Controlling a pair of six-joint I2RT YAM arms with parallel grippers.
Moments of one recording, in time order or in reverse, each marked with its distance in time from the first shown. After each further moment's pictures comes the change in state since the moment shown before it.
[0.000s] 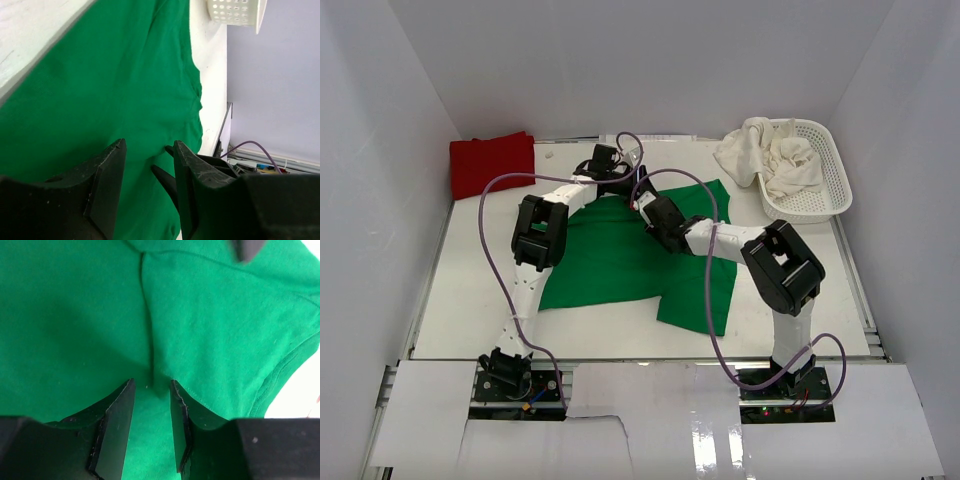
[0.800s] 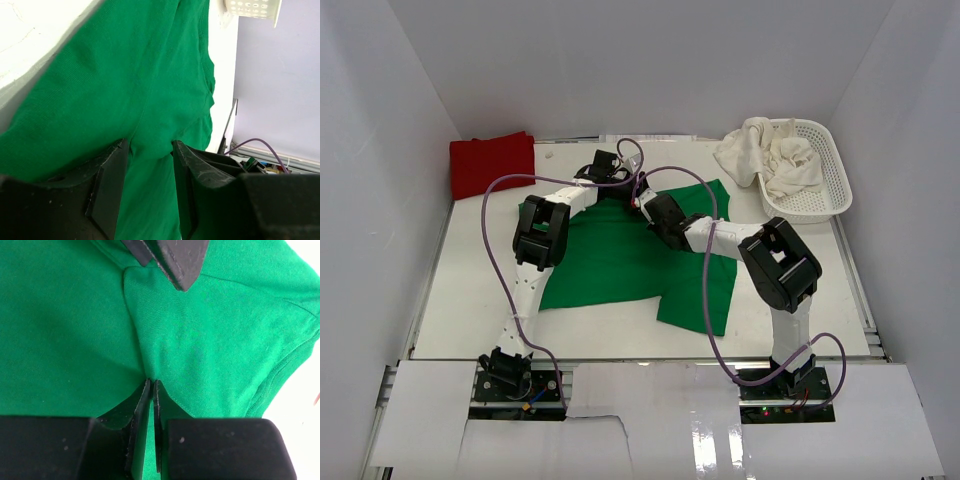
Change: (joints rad) left arm 0.000 0.026 -0.030 -0.014 0.001 0.026; right arm -0.021 0.032 0.027 0.021 0.007 -0.012
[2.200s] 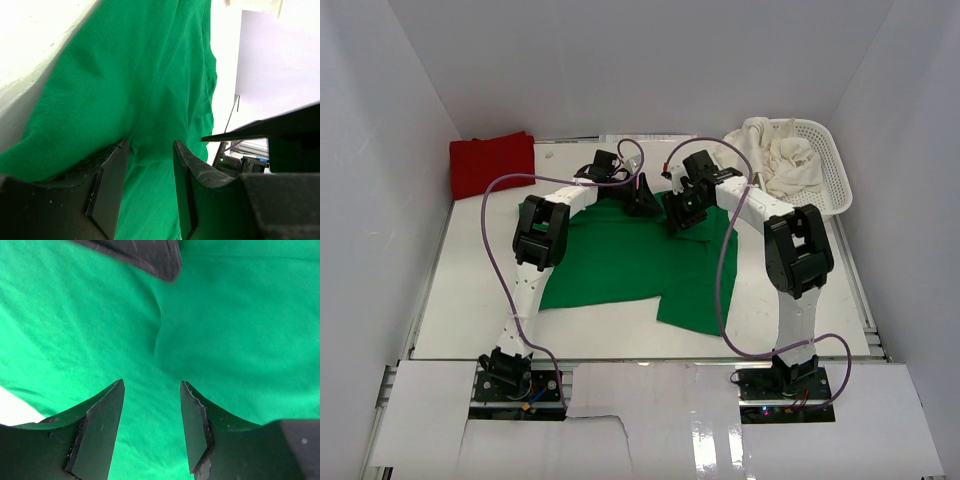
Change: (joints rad) left arm 0.000 0.000 0.010 -0.053 0.001 0.035; right arm -0.267 0.057 0.323 -0.467 -0.732 0.187
